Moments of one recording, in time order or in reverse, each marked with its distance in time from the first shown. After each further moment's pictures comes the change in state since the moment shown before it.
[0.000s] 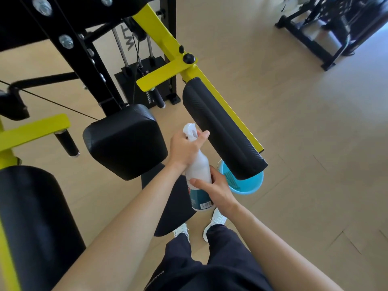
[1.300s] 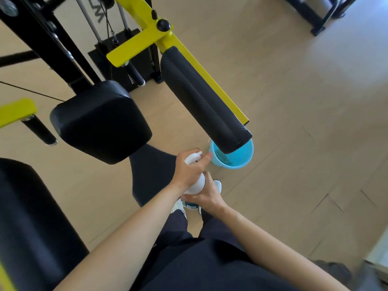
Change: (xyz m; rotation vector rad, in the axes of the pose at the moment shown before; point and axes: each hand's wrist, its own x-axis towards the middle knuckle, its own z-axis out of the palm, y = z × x) left_hand -0.100 -0.037 0.043 -0.134 -0.225 -0.107; right_hand -0.032 0.112 0.001 -0.103 0.038 0.108
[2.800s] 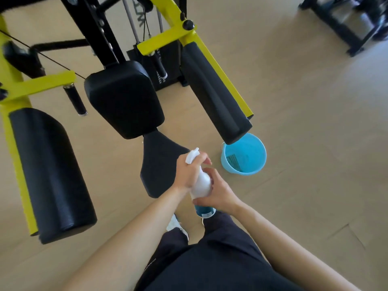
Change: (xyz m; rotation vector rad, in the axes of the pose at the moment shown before) left_hand -0.069 -0.009 0.031 -0.063 0.220 -0.085; right_hand -0.048 0.008 -0.056 -0.332 -0.253 -0.192
